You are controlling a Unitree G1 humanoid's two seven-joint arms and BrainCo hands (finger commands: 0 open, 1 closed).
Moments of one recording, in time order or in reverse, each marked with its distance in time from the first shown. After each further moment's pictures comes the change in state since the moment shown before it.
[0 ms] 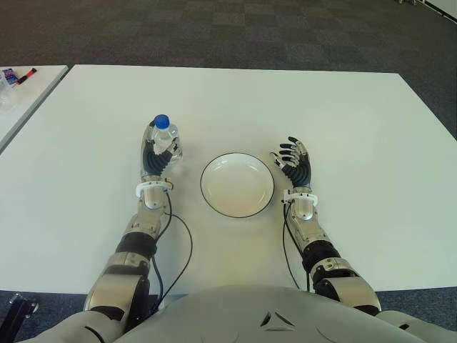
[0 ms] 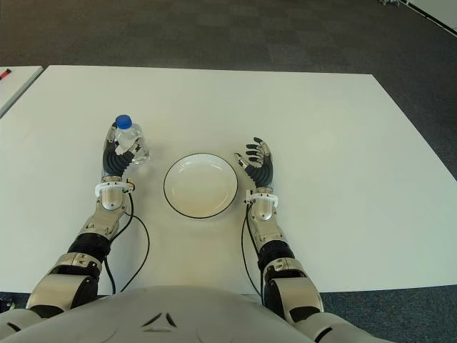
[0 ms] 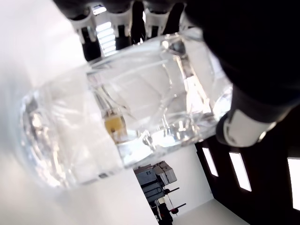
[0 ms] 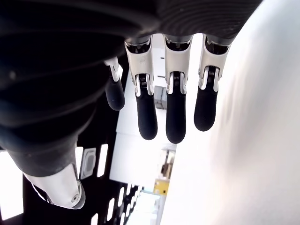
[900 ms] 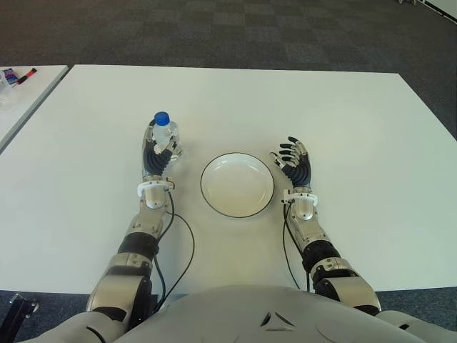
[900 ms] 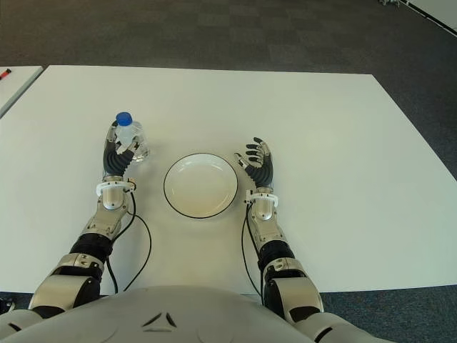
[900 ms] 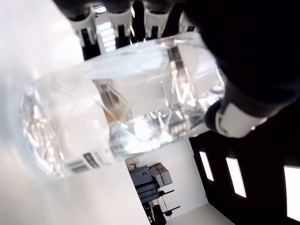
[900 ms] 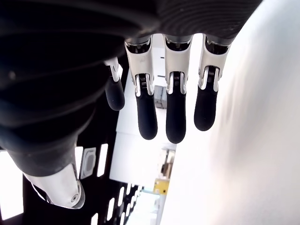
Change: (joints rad) left arm 0.004 -0.015 0.007 -0.017 -0.036 -0.001 -0.019; right arm 0.000 0.000 -0.001 0.000 0.001 0.000 0.003
